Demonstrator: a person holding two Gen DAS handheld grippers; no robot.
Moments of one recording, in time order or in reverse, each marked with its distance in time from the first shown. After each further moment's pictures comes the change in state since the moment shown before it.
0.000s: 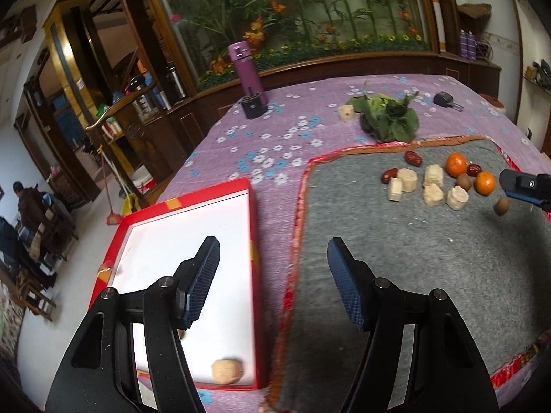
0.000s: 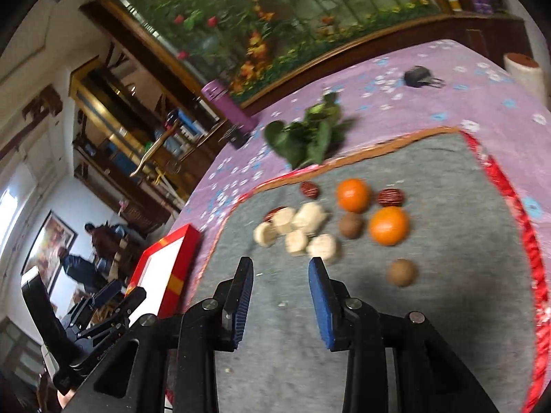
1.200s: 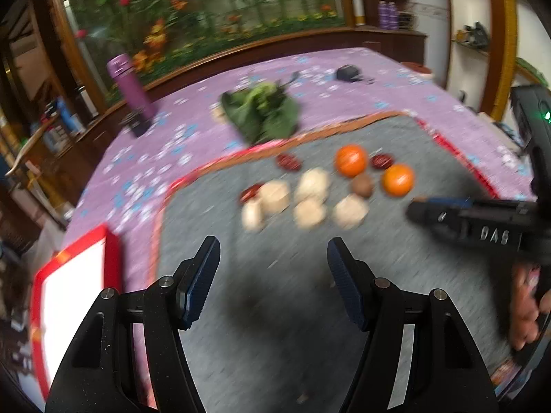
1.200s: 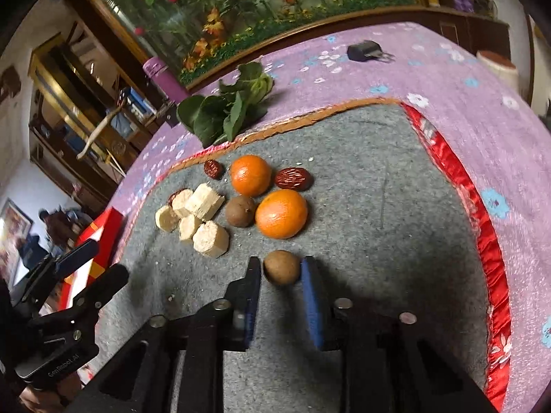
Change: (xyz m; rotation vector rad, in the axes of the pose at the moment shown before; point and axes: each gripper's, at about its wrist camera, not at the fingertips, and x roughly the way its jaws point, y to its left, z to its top) left arm 0.037 -0.117 0.040 0.189 0.035 -0.311; right arm 0.011 -0.058 -0.002 -0.004 0.099 -0.196
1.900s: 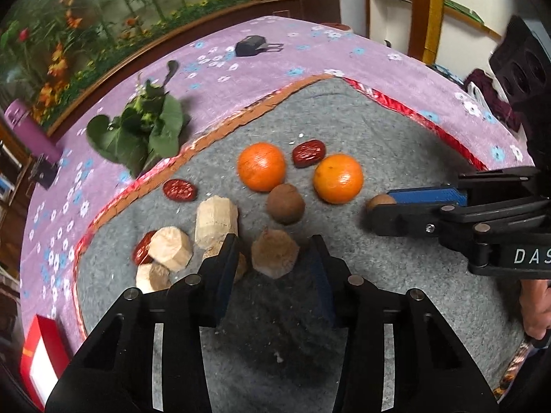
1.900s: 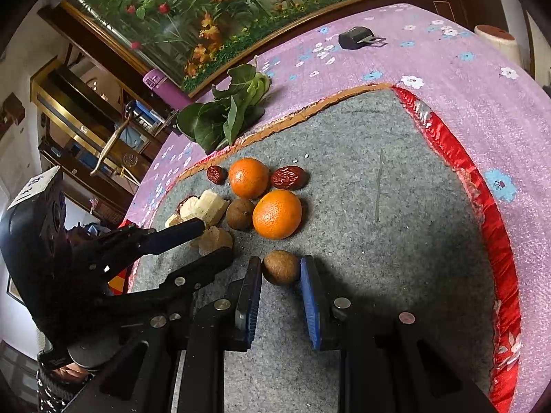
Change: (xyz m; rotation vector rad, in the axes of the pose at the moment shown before) left arm 0.063 -0.043 0.025 0.273 0.087 -0.247; right arm -0.007 -0.009 0.001 0.064 0.018 0.068
